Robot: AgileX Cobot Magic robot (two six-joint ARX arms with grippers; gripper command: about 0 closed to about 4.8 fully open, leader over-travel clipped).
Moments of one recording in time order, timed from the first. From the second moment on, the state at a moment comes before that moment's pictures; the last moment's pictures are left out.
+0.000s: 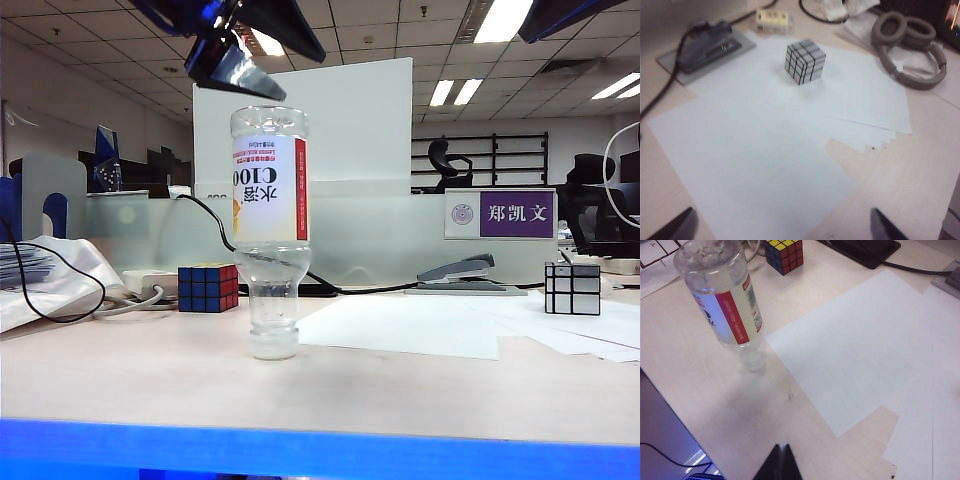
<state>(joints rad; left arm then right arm) -0.44 1.63 1.50 -0.47 0.60 0.25 0.51 0.84 0.91 -0.64 -0.13 -0.03</state>
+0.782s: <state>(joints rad) -0.44 1.11 1.58 -0.43 0.42 0.25 0.51 0.71 0.91 -0.50 -0.13 0.00</state>
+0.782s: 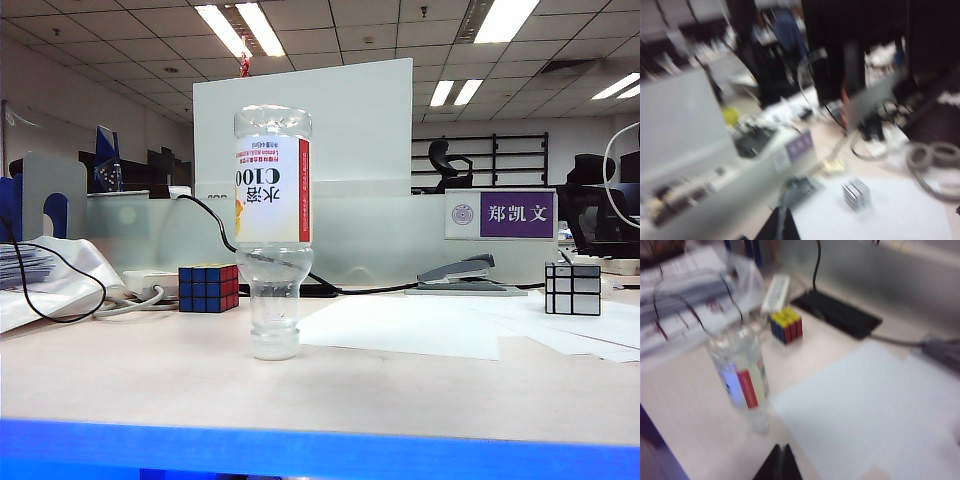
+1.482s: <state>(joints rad) -0.44 0.09 1.07 -0.71 0.07 0.08 0.50 0.29 0.91 -0.32 -0.08 0.06</state>
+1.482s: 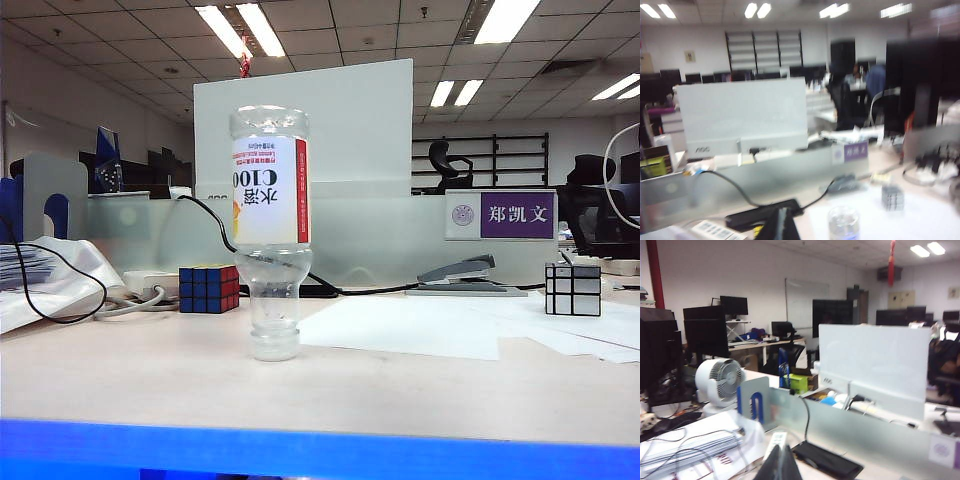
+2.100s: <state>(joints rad) -0.44 0.01 0.58 -0.55 0.10 -0.11 0.50 0.22 0.56 -0.04 -0.16 0.16</state>
